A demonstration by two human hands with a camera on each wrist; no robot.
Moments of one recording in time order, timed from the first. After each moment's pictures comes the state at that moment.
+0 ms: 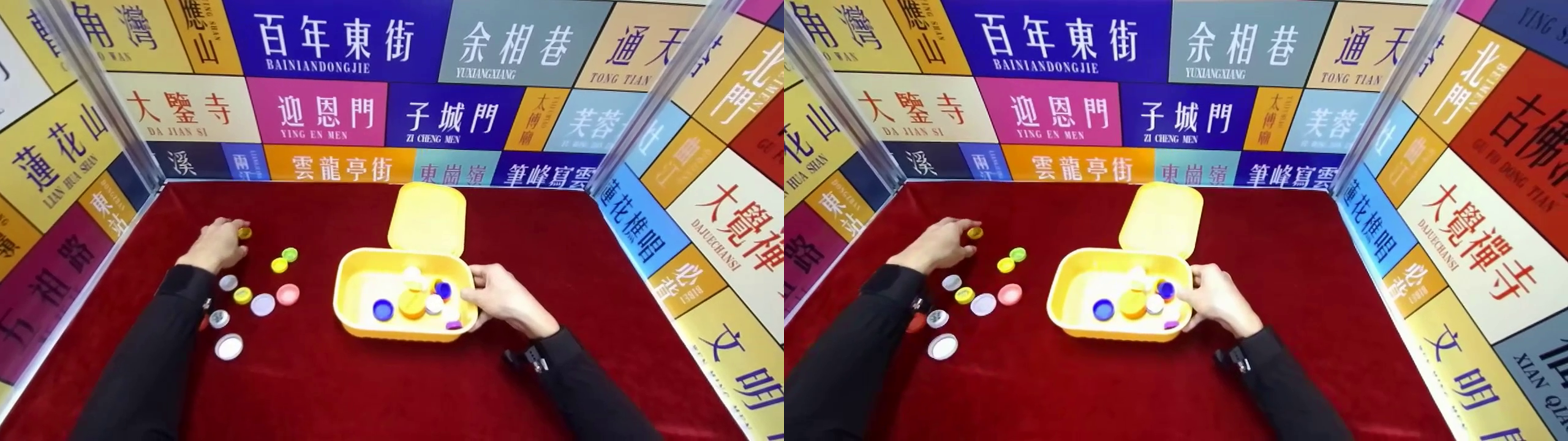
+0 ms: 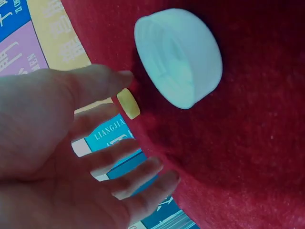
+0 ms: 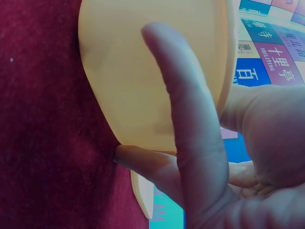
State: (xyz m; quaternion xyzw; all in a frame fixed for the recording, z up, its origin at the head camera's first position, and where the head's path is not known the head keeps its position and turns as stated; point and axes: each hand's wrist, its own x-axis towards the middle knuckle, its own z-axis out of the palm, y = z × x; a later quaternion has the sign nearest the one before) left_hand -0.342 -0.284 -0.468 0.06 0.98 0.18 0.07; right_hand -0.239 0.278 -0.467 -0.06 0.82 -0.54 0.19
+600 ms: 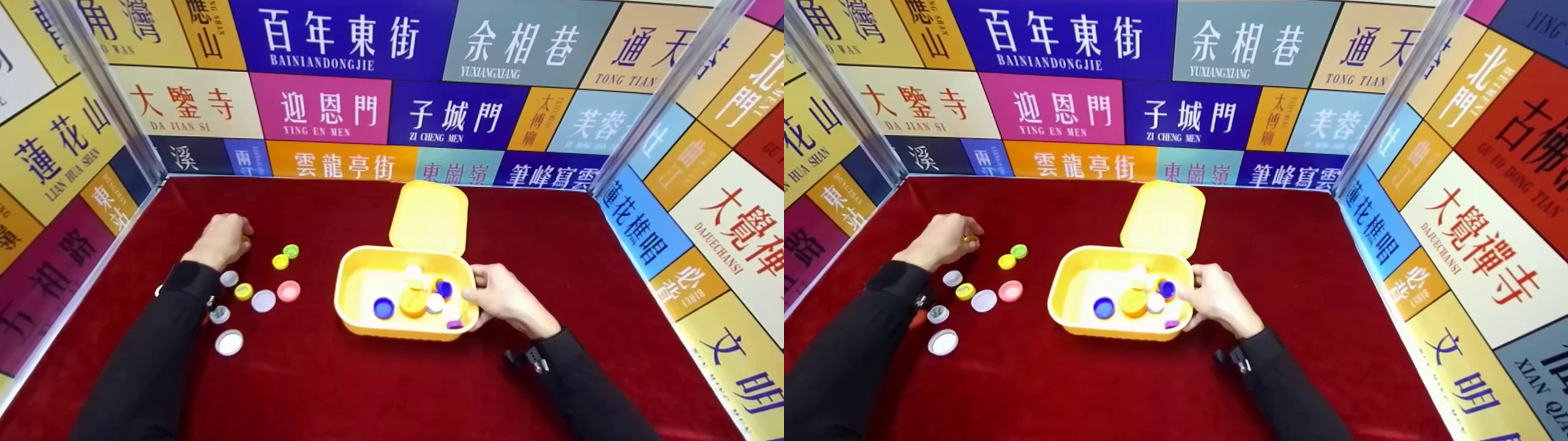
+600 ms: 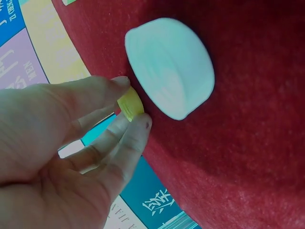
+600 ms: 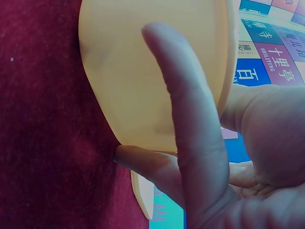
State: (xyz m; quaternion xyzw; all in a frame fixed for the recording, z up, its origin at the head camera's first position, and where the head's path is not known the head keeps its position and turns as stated) left_hand -0.341 -0.281 -0.474 0.10 0.97 0.21 -0.03; right_hand -0.241 0.277 -0.467 -0.06 0.82 -0.54 0.19
